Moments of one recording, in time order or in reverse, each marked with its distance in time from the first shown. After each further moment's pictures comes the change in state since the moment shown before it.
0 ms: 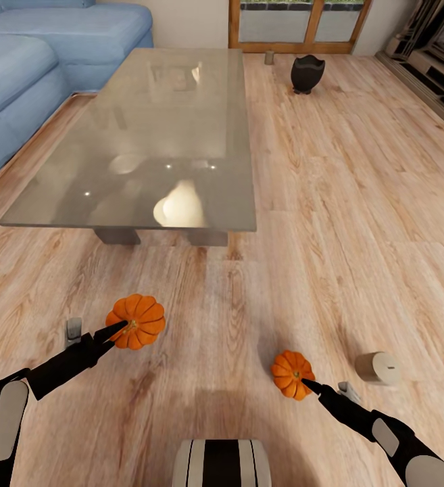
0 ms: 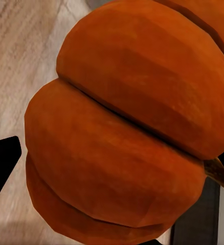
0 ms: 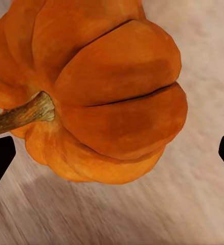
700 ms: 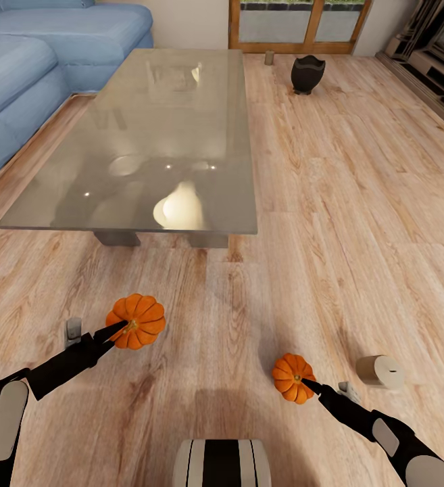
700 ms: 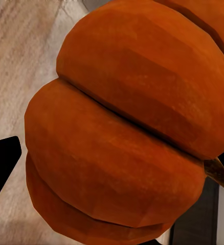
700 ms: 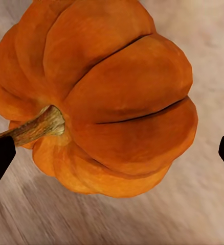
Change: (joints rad) left arm 0.000 0.000 0.000 0.000 0.001 0.000 -0.004; right arm 0.000 -0.001 0.000 0.000 0.000 0.000 0.000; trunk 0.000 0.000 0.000
